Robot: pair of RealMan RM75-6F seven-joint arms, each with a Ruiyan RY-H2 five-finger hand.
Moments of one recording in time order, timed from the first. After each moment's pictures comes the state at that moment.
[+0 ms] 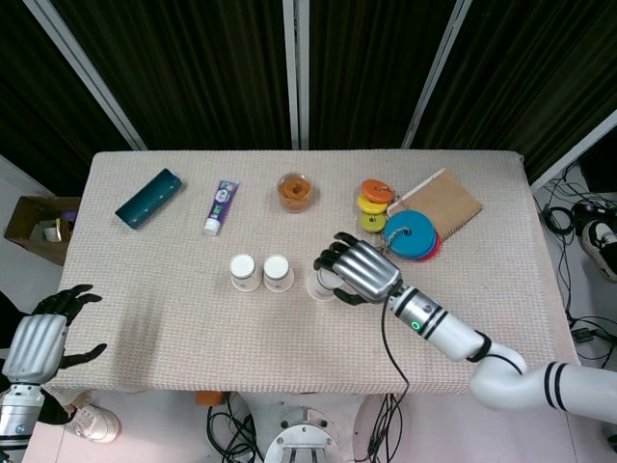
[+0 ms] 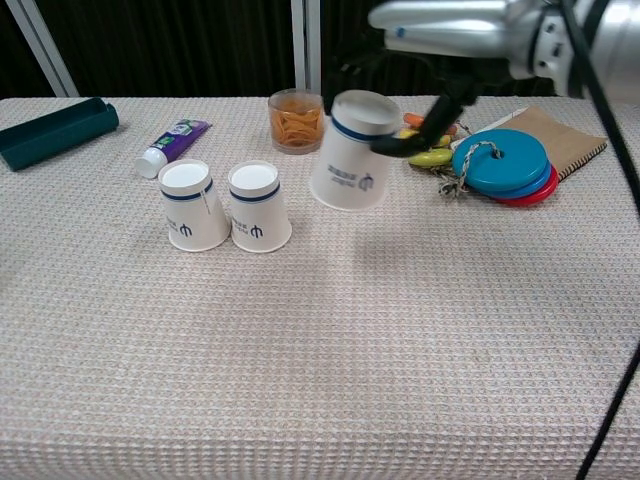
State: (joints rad) left arm -0.05 -1.09 0.02 -1.73 1.54 1.48 0.02; right arm 0.91 -1.29 0.22 -1.76 -1.34 0.78 -0.22
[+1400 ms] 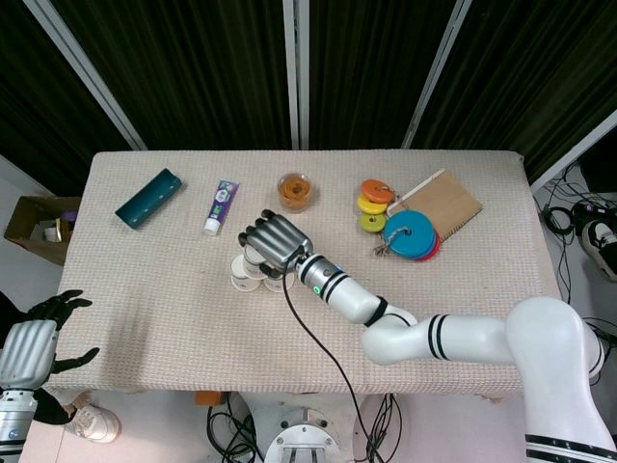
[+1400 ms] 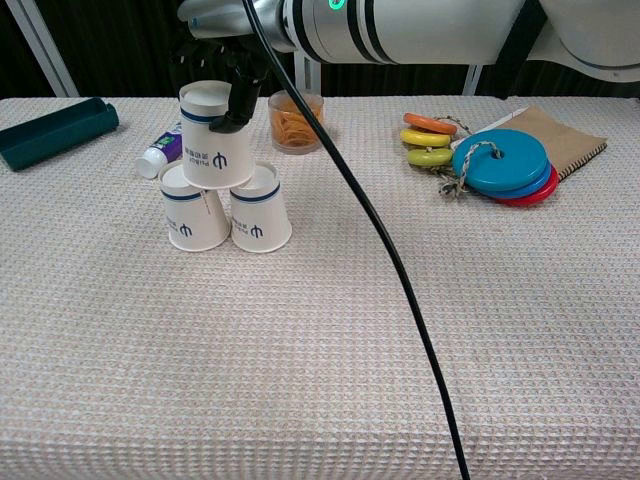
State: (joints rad) left arm -0.02 -1.10 0.02 -1.70 1.51 1.49 -0.02; right arm 1.37 -1.55 0.25 -1.51 -0.72 0.71 -0.49
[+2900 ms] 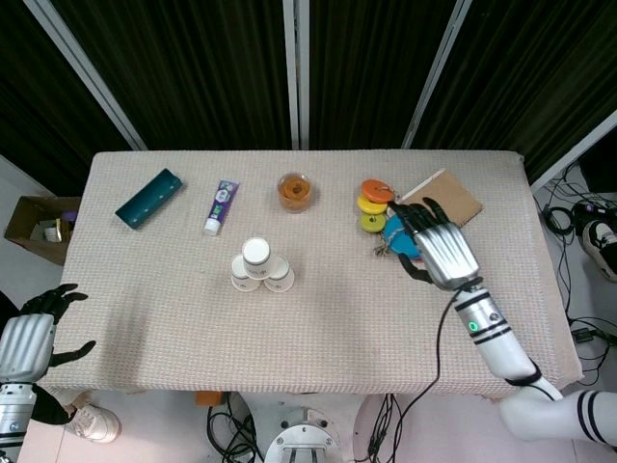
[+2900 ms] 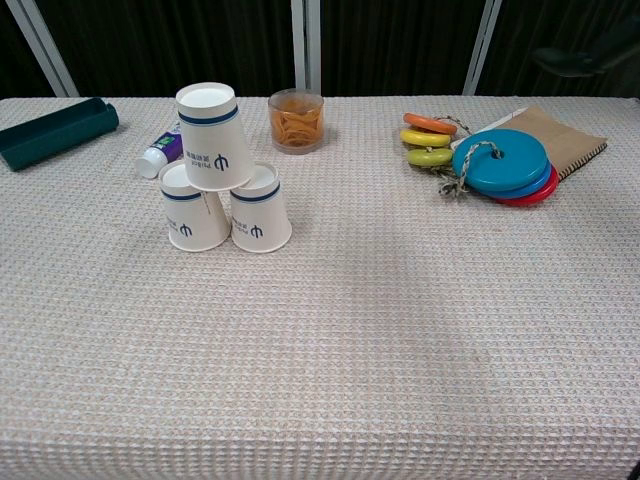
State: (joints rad) left arm -0.03 -1.12 -0.01 -1.67 1.49 1.48 0.01; right arm 0.72 -1.15 -0.05 -1.87 -1.21 1.40 -0.23
